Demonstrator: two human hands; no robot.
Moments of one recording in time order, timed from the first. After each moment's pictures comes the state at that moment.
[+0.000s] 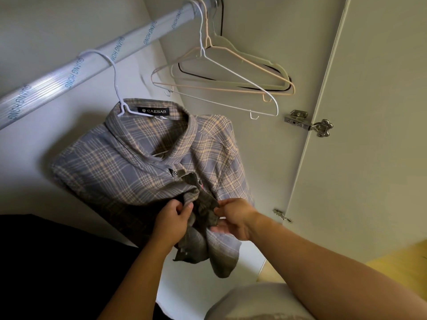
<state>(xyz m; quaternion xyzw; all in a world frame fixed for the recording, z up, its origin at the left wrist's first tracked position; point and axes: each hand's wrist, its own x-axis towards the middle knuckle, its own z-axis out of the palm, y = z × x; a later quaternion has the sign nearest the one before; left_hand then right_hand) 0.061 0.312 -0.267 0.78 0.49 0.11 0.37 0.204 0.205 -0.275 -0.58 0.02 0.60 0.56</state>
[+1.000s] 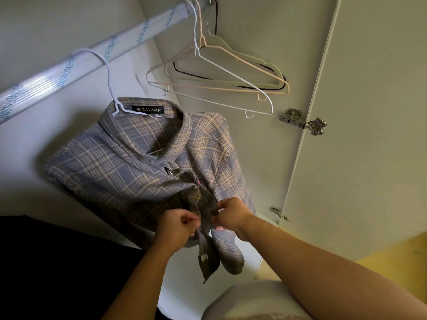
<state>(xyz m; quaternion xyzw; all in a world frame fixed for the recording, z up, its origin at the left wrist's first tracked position) 0.058 0.292 -0.269 0.77 0.47 0.06 0.43 0.204 0.198 -0.279 -0.75 -0.18 0.50 0.39</state>
